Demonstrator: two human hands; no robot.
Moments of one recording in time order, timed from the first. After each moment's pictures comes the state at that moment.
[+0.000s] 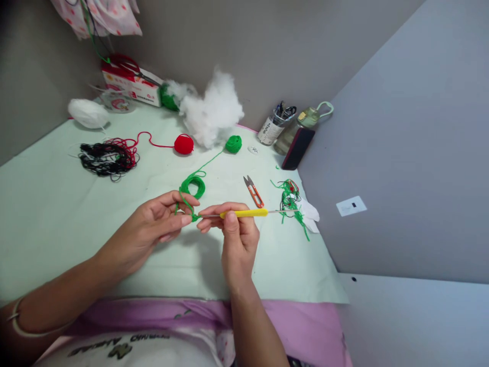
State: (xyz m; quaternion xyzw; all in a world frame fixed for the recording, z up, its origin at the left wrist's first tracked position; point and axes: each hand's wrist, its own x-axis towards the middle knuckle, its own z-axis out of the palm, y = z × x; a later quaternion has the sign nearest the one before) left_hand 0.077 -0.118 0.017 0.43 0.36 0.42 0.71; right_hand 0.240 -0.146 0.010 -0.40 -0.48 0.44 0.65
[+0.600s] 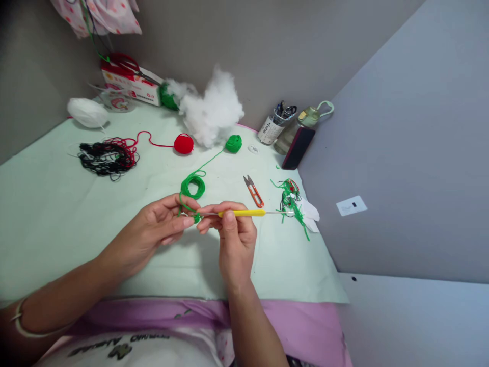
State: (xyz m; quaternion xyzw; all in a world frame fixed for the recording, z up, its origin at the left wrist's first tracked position) left_hand 0.083 -0.119 0.013 0.42 0.35 0.41 0.73; right_hand 0.238 -0.144 0.006 -0.38 -0.46 0.47 0.65
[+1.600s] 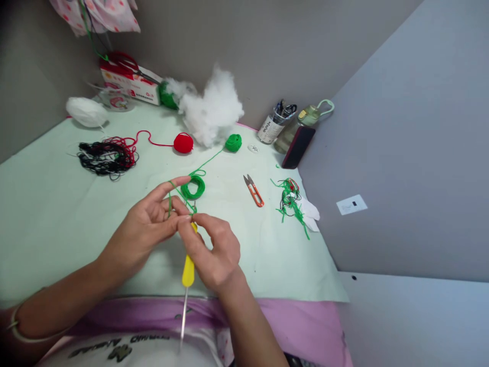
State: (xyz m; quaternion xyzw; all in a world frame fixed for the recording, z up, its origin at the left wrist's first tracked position) left_hand 0.084 -0.122 0.022 0.39 0.38 0.47 0.70; right_hand 0.243 -0.158 -0.008 -0.43 -0.76 -0.05 0.48
